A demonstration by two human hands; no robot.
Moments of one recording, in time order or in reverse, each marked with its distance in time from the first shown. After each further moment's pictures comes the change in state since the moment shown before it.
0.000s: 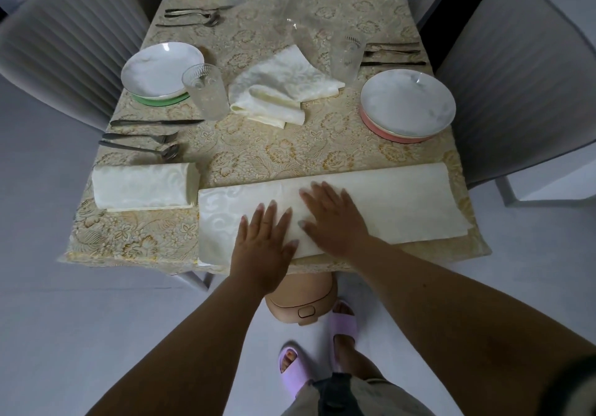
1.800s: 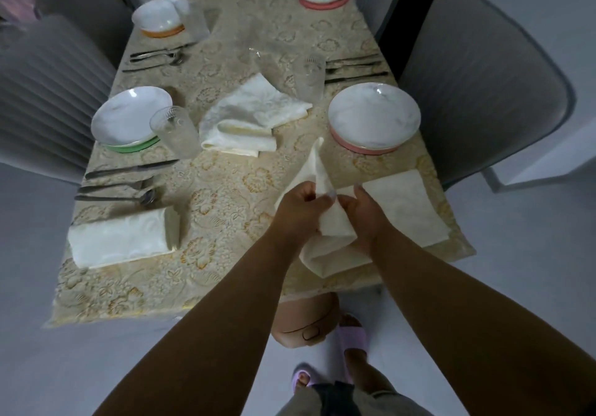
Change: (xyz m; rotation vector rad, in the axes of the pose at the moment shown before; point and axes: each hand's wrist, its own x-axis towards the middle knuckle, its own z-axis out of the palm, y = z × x) left_hand 0.079 0.094 -0.107 -1.409 -0.118 -0.232; right_hand -0.012 0.042 -0.075 1.980 -0.019 0.790
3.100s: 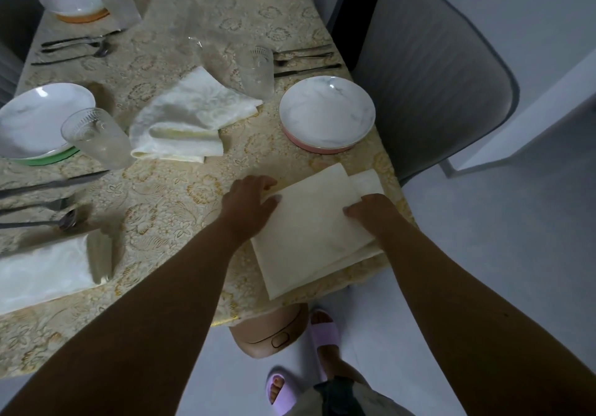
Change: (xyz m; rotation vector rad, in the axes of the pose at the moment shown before) left_hand 0.092 -0.029 -0.017 0.986 0.008 0.367; right_hand 0.016 -0.036 -0.084 -0.925 0.446 -0.100
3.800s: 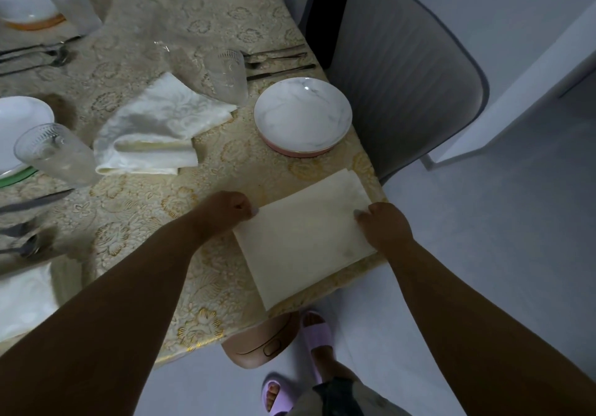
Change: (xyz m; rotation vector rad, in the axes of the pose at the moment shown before) left_hand 0.020 -0.003 -0.021 -0.059 -0.367 -0.036; right_hand -0.005 0.036 -0.018 -0.220 0.188 -0.019
